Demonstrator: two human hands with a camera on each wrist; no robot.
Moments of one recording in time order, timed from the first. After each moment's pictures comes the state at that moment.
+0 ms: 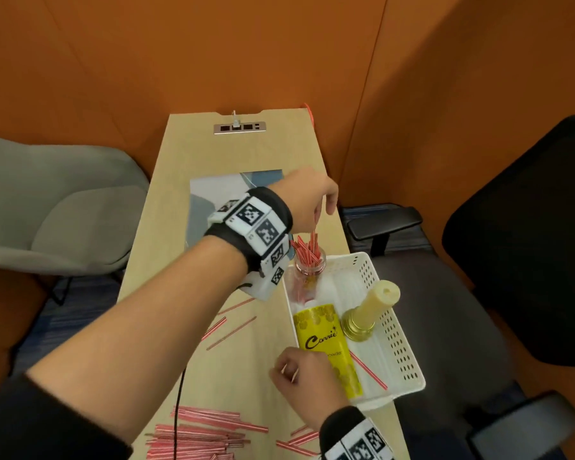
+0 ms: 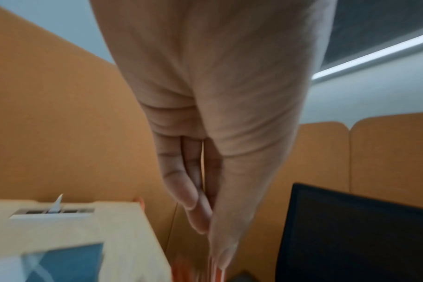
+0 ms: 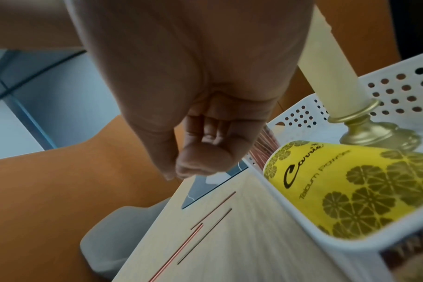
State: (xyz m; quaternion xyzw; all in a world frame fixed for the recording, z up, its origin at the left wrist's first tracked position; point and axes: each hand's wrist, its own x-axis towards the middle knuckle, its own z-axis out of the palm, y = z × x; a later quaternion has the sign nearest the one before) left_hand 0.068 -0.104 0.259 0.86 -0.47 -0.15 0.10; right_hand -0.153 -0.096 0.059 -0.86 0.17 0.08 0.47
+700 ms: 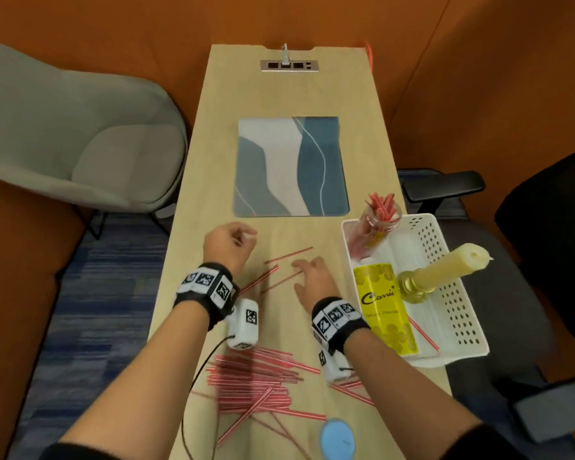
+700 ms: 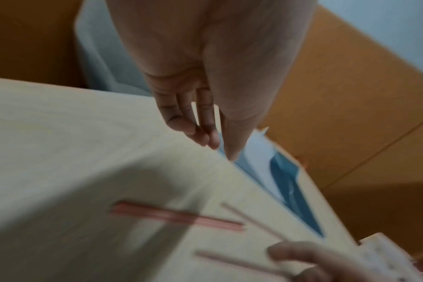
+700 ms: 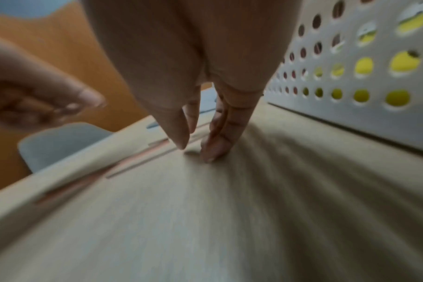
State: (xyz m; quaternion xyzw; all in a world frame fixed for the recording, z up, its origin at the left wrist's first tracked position) left_hand 0.062 0.130 0.038 0.90 -0.02 -0.09 0.42; right_hand -0.040 -0.038 -0.020 -0.93 0.15 0.13 0.31
